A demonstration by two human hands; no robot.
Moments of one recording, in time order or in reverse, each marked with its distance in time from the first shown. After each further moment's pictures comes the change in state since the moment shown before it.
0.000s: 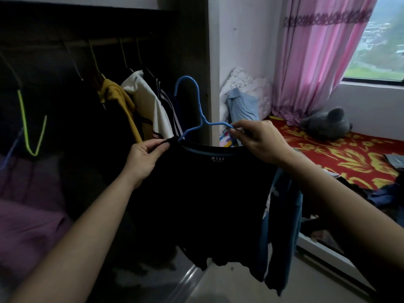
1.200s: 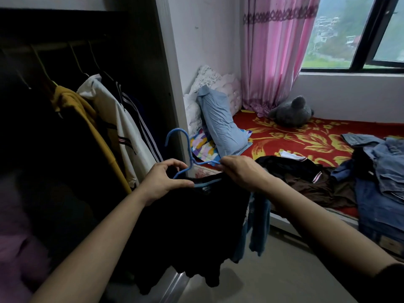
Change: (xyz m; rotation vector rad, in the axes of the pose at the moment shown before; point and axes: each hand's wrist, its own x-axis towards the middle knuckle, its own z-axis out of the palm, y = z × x) left_hand -0.010 -0.032 0.085 0.230 -0.467 -0.052; right_hand -0.095 0.041 0.017 -0.113 -0.299 0.050
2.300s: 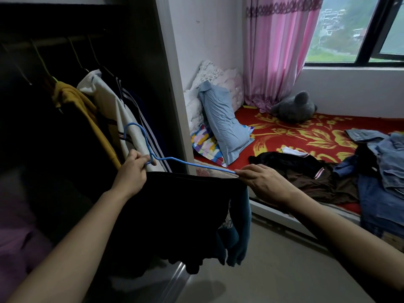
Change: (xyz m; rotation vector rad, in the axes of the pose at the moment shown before) left_hand 0.002 -0.046 -0.050 0.598 0.277 -0.014; right_hand -0.065 0.046 0.015 -0.444 0.080 -0.360
